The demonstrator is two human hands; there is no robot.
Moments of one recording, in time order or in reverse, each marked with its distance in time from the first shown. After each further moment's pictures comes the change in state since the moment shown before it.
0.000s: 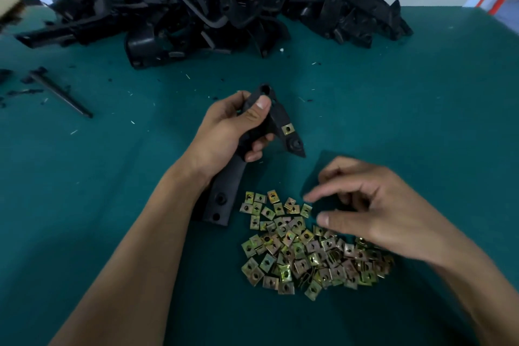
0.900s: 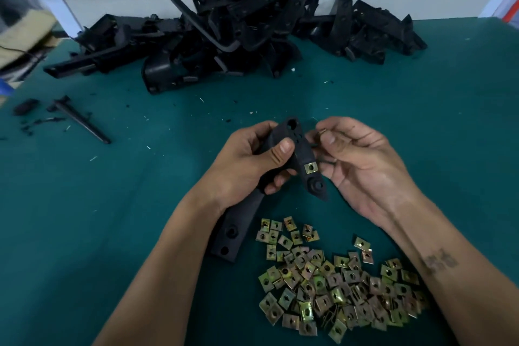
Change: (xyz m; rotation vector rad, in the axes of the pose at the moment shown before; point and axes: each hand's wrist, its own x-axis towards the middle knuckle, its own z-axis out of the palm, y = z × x) left_hand 0.002 -0.006 -0.003 0.114 -0.128 0.015; right_hand 0.084 -0.012 0.009 1.139 0.254 -0.102
